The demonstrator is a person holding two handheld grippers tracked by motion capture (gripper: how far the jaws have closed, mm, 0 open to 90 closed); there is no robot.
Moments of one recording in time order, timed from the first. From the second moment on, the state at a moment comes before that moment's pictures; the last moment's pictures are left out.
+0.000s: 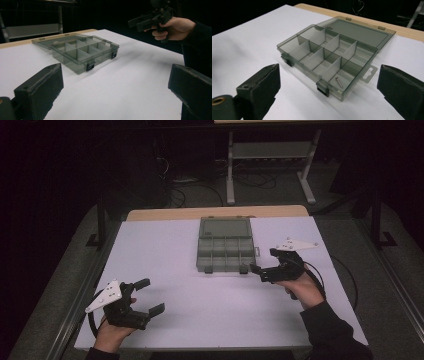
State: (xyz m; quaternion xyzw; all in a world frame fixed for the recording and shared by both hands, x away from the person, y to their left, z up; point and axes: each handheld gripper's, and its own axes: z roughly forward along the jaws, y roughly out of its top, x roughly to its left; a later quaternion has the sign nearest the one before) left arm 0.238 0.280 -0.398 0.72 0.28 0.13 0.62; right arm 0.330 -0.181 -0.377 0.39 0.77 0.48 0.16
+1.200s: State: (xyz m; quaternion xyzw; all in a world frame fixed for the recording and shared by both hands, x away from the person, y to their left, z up) left arm 0.234 0.280 -0.405 0.72 0.29 0.13 0.61; right arm 0.247 -0.232 -0.407 0.37 0.72 0.55 0.20
